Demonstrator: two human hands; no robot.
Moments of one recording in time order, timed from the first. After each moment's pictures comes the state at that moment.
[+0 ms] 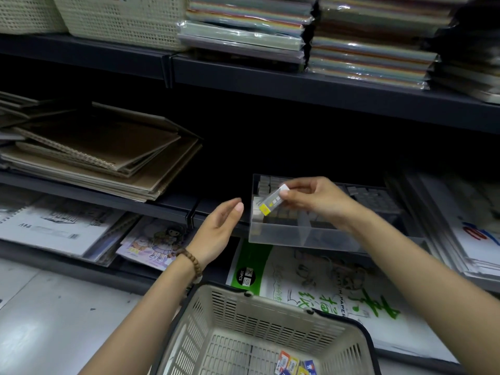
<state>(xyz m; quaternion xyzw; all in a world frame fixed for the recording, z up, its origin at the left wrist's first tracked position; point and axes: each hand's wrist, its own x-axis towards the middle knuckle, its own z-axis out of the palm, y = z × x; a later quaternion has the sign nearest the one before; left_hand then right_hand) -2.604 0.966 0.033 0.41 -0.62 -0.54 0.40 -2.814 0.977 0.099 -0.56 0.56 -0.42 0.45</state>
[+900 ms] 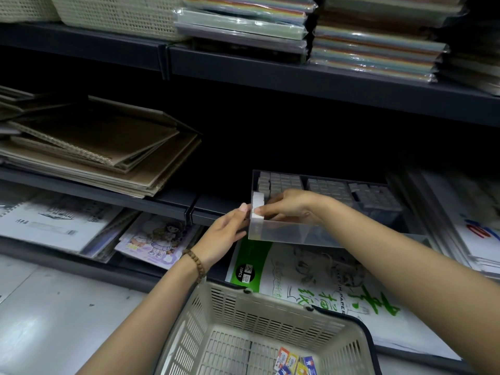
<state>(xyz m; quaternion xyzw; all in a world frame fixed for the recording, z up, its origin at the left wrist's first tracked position) -2.613 0.970 0.029 0.39 -0.60 -0.62 0.33 -2.789 0.941 0.074 -0.56 0.68 -0.14 0.46</state>
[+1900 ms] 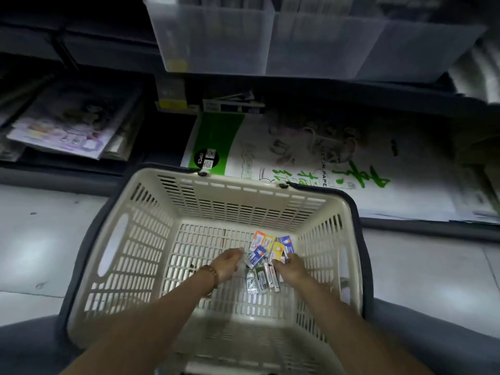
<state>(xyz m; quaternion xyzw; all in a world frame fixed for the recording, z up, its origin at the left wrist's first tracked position) -2.674 1.107 -0.304 0.57 -0.50 -0.64 -0.05 -2.839 1.169 -0.307 -0.19 0.82 -0.17 0.51</state>
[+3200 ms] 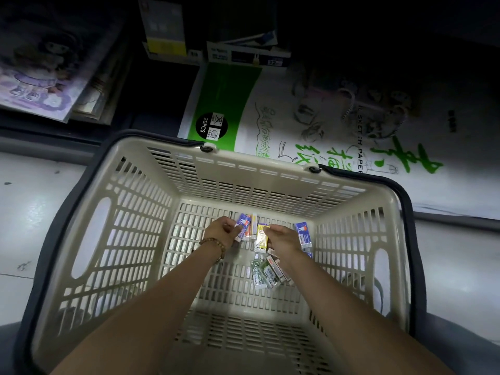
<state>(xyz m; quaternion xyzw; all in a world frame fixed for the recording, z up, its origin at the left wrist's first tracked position) -2.673 1.063 -0.387 0.68 -0.47 -0.57 0.06 -2.810 1.116 -0.364 -0.03 0.79 -0.32 0.53</state>
